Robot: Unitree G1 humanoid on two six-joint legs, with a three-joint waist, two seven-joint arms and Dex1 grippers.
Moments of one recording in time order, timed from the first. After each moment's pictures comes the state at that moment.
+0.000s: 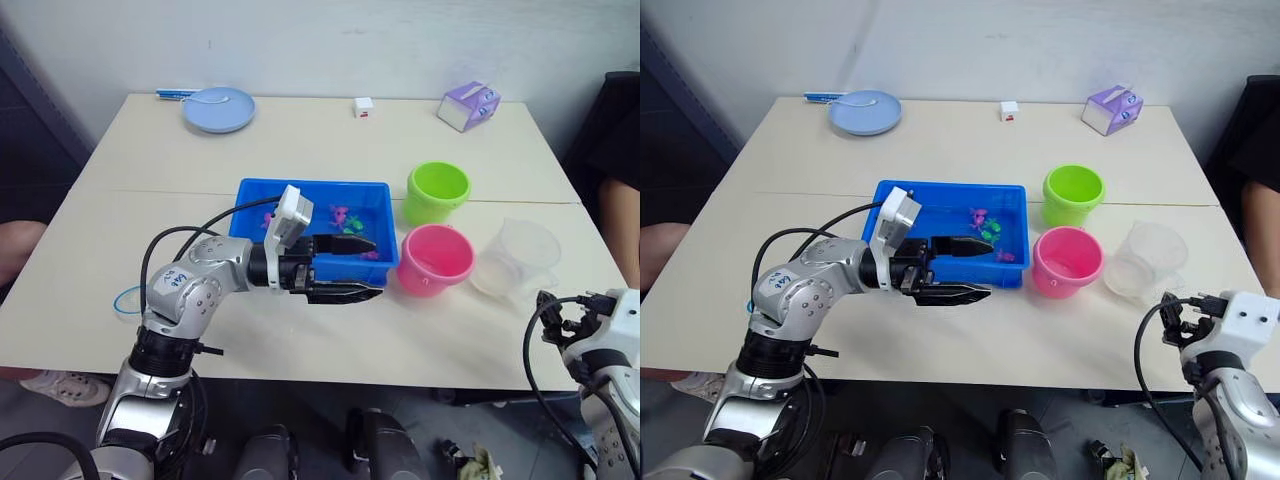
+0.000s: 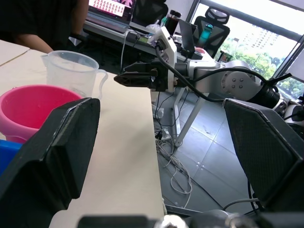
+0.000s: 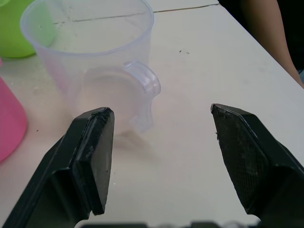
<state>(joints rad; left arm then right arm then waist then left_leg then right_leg) -0.62 0.39 -0.12 -0.18 -0.69 0.74 -0.99 0.14 -0.33 -0.59 -0.50 0.43 0.68 0.07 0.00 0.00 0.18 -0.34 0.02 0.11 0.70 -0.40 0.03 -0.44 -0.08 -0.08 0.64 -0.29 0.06</state>
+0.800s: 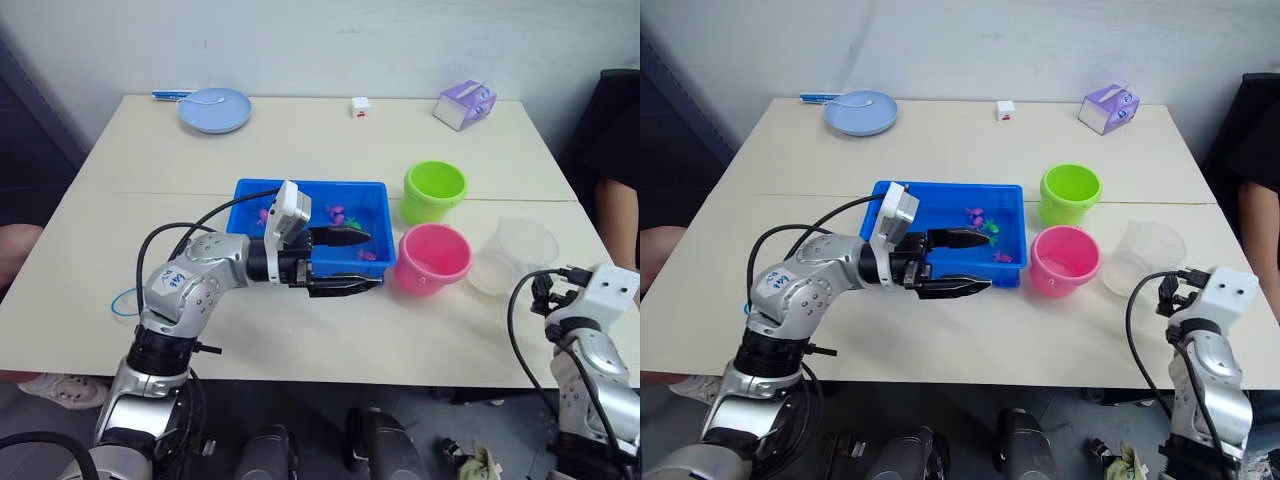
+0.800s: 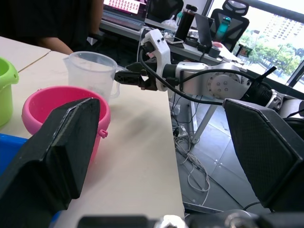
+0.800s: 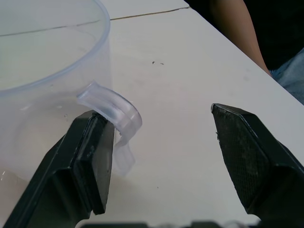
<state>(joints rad) -0.63 0.40 -0.12 -0.18 -0.65 0.71 -0.95 -0.09 -0.32 -0.52 -0.17 0.29 0.50 -0.04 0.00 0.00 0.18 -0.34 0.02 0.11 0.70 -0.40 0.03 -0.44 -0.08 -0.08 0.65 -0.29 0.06</state>
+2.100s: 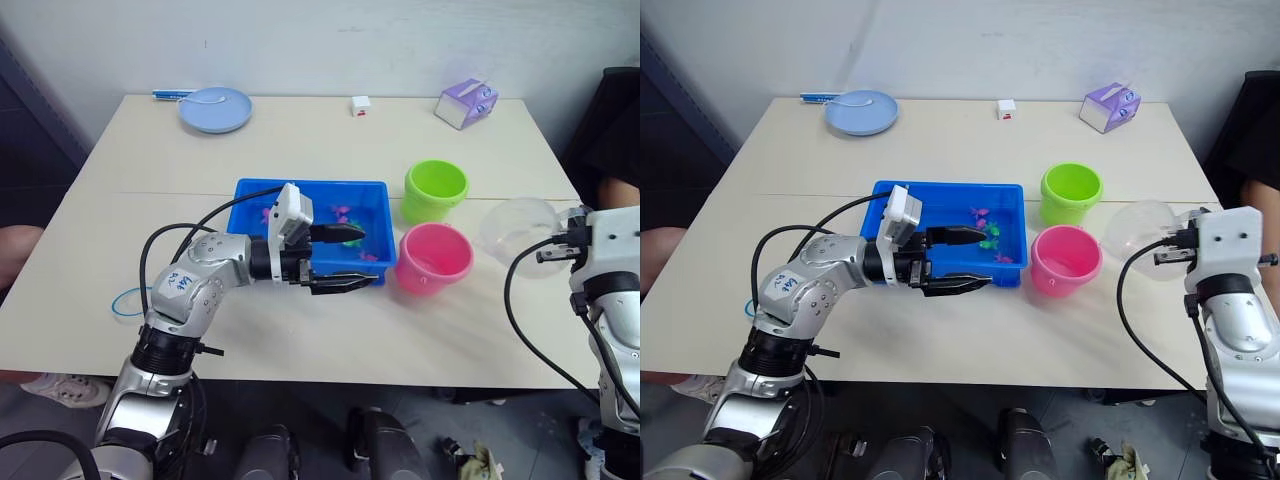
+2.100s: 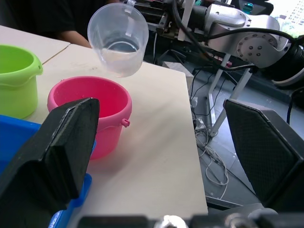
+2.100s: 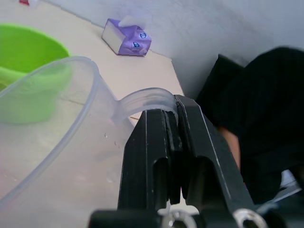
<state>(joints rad) -0.62 0.39 -0.14 -0.14 -0.56 0.62 -0.94 -0.08 -0.65 -0.34 -0.39 0.06 0.40 0.10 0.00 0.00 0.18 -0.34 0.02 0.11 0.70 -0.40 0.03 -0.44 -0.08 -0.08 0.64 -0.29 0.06</state>
